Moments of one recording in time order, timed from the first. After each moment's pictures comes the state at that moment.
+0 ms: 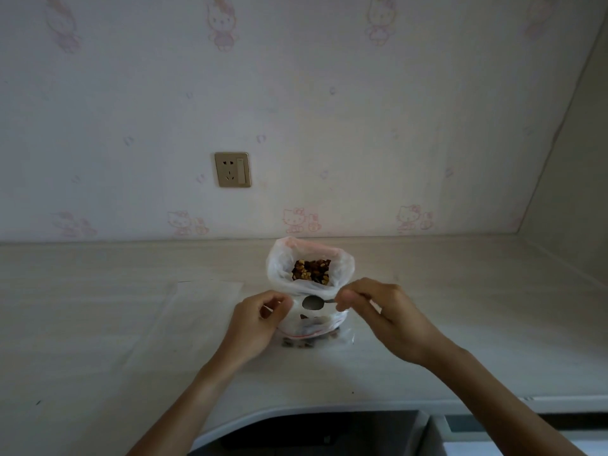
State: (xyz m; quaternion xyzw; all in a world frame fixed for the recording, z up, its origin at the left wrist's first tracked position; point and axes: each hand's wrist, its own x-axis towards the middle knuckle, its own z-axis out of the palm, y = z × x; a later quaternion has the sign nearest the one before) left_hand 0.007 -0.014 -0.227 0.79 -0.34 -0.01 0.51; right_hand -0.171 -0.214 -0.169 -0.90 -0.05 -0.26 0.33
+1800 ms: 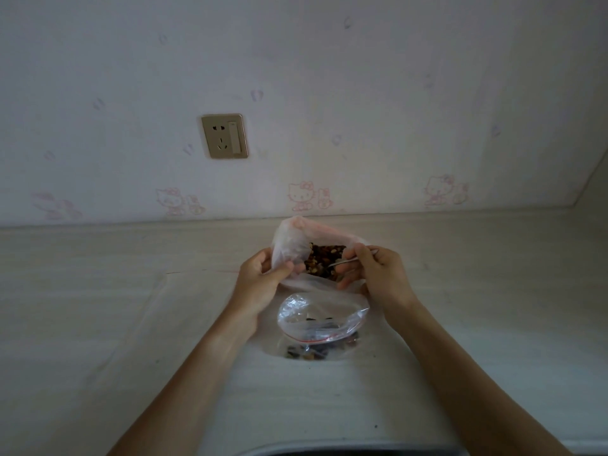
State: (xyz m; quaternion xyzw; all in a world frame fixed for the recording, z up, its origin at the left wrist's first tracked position) left_hand 0.061 -0.063 -0.219 0.68 -0.18 -0.17 0.69; right_hand -0.050 -0.241 -0.213 -0.65 0.20 -0.26 0.68
